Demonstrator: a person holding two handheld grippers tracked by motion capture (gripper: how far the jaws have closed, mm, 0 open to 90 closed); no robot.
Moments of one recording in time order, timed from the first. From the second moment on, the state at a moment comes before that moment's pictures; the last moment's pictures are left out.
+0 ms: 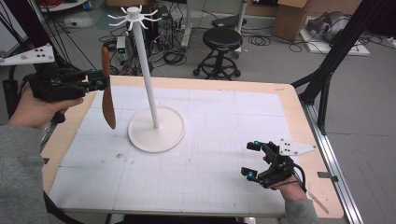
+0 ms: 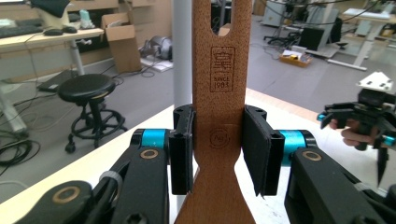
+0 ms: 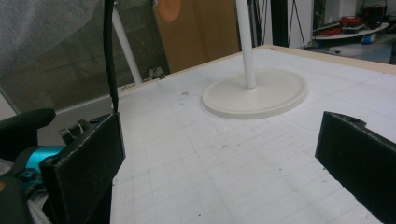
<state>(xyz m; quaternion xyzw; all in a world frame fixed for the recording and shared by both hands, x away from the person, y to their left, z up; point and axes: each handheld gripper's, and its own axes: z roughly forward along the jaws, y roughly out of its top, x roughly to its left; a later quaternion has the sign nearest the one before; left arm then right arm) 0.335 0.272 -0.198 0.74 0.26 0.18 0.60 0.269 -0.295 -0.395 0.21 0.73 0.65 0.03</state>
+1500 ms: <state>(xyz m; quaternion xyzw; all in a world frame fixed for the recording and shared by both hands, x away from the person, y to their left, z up) 0.356 0.263 -0.156 0.72 0.26 0.20 0.61 0.269 -0.297 -0.395 0.21 0.73 0.65 0.03</state>
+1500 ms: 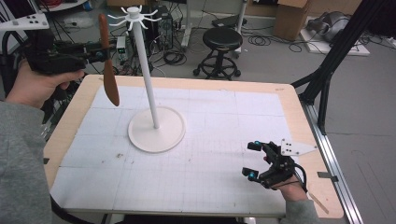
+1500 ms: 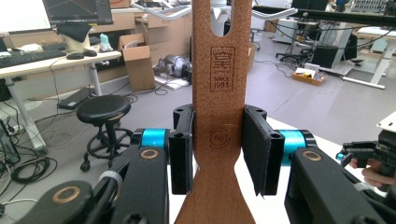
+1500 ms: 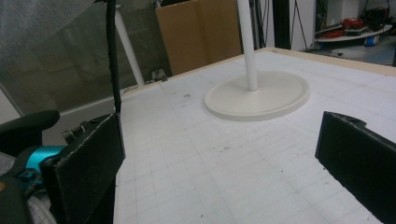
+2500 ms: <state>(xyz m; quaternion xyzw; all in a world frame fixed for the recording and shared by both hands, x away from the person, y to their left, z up) 0.366 0.247 -0.163 0.72 0.27 0.19 0.61 0.269 -0.297 -0.395 0.21 0.73 0.65 0.03</state>
